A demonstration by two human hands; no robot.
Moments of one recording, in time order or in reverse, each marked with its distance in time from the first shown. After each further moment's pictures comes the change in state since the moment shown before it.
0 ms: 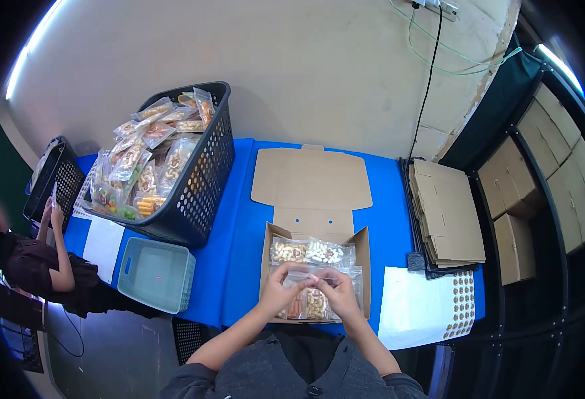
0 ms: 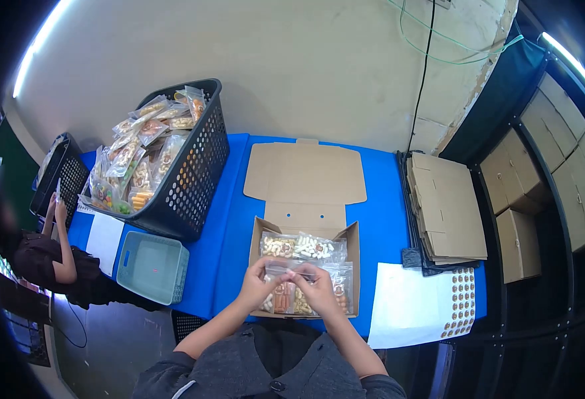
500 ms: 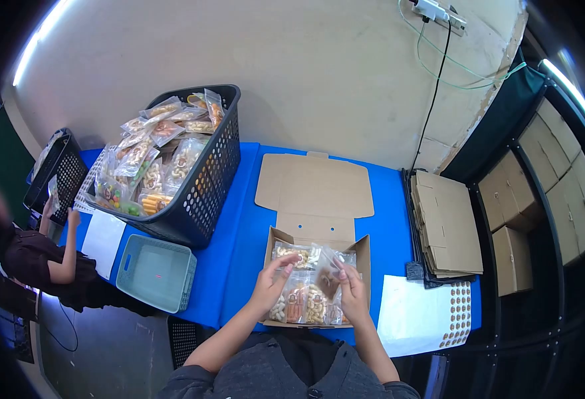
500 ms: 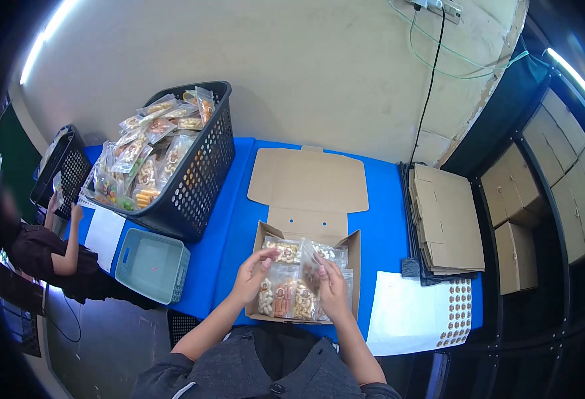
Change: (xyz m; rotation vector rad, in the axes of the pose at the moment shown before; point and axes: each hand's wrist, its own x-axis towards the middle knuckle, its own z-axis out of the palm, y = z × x) left_hand 0.008 0.004 -0.031 0.067 -0.032 -0.116; right_hand 0.003 -0.001 -0.019 -0.493 0.009 -0.266
